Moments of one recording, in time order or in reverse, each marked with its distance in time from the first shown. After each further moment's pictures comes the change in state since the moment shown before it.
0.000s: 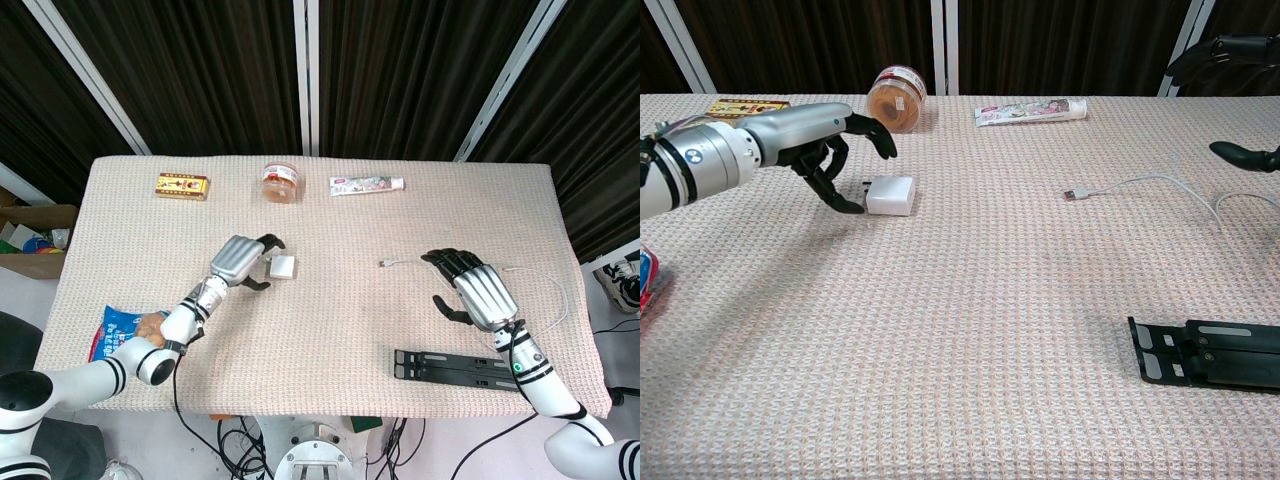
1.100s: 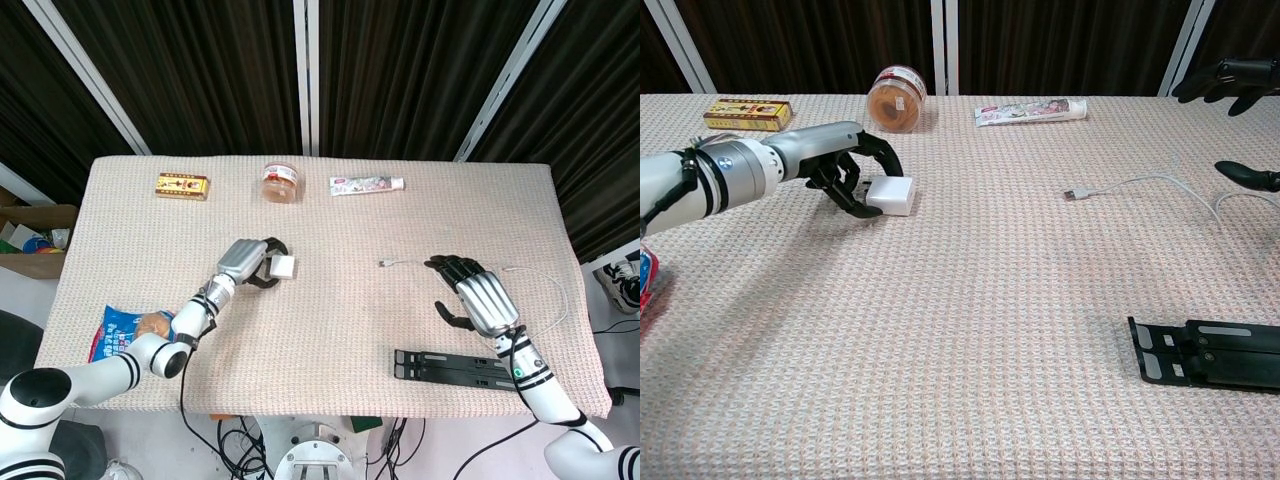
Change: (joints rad) left arm -0.035 -0.065 -0.025 0.081 -0.079 -0.107 -0.136; right arm -0.017 -0.012 -0.028 0.000 0.018 0.008 -0.006
